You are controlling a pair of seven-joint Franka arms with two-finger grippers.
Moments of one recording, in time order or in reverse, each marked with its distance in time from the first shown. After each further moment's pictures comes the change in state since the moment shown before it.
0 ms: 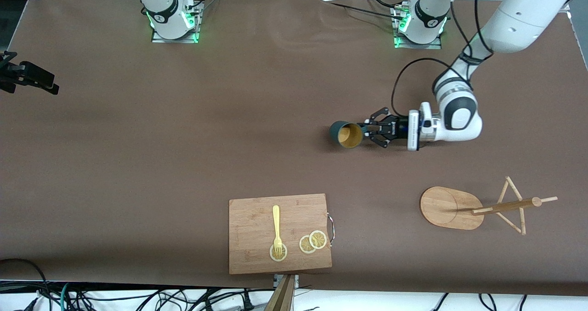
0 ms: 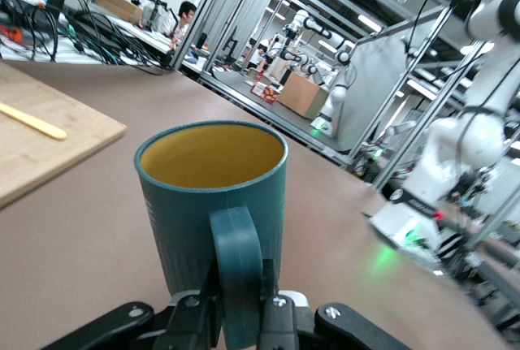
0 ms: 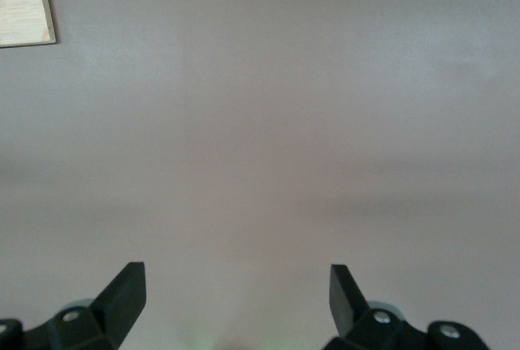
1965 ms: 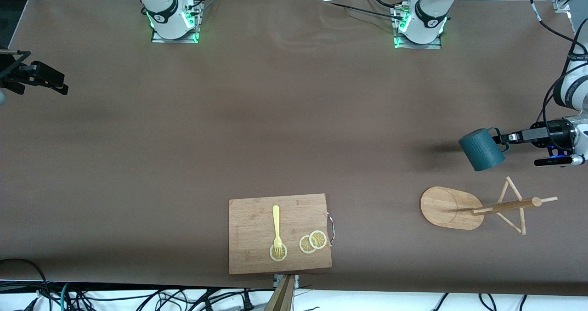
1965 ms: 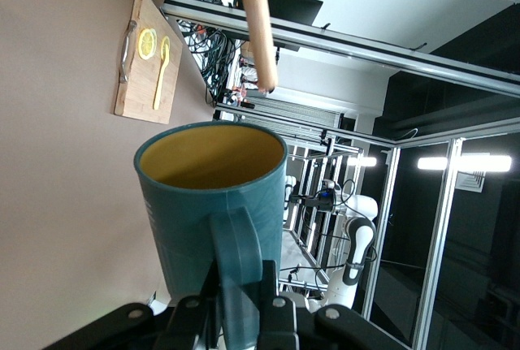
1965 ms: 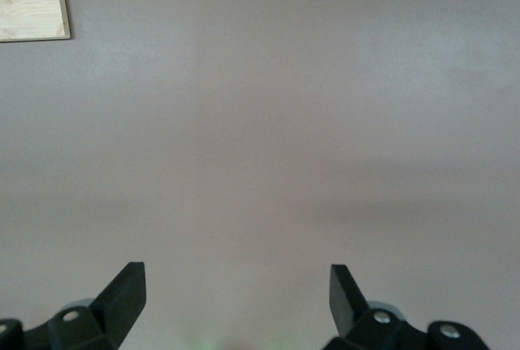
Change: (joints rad) left arm 0.543 0.131 0.008 0.472 0.225 -0.467 -1.522; right arm 0.030 0.000 0.006 0.000 0.000 0.001 0.007
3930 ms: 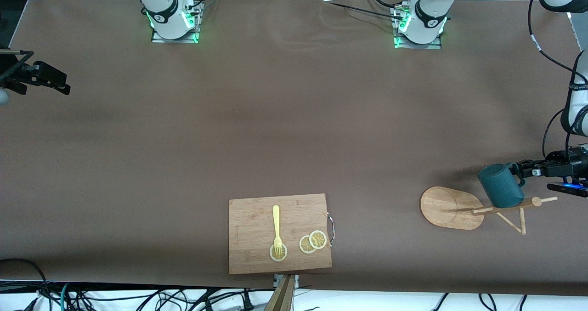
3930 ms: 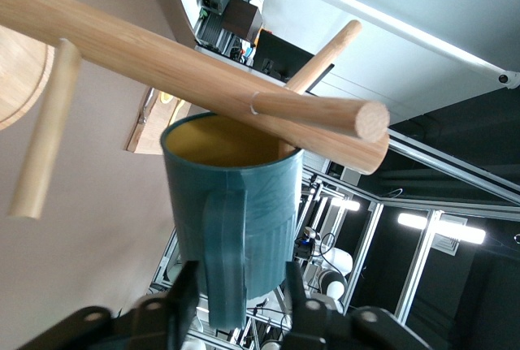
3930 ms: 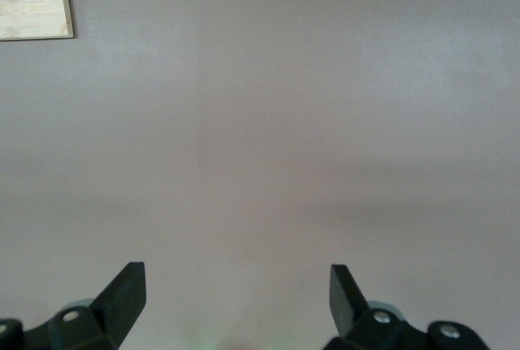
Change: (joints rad) left arm -0.042 0.269 0.014 0.381 0.003 0.018 -0.302; right arm 0.007 0.000 0.001 0.000 0.000 0.000 0.001
